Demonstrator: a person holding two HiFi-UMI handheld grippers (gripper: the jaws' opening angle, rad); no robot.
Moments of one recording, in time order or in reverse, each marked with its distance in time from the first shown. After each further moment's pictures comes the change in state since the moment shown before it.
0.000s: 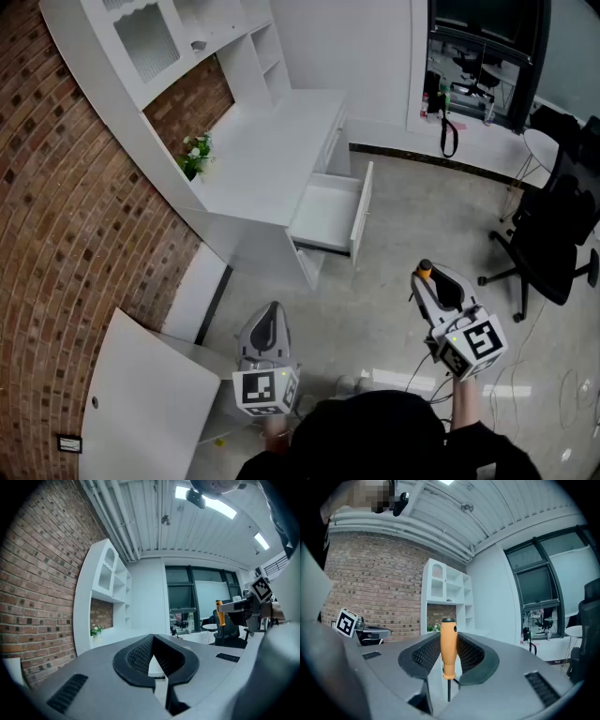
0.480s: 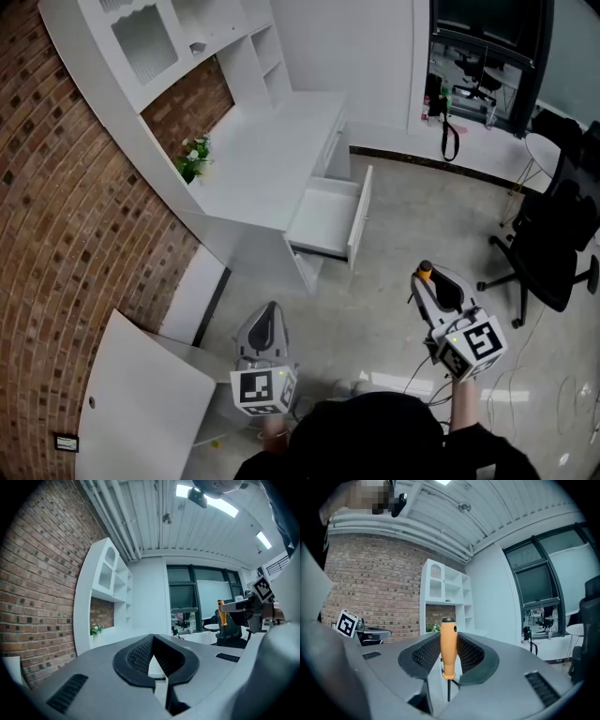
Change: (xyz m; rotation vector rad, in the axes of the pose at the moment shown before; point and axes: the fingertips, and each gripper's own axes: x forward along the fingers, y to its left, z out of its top) left arm 0.016 -0.005 0.001 -0.012 0.006 0.019; right arm 0.005 -0.020 0.001 0.034 0.001 -0.010
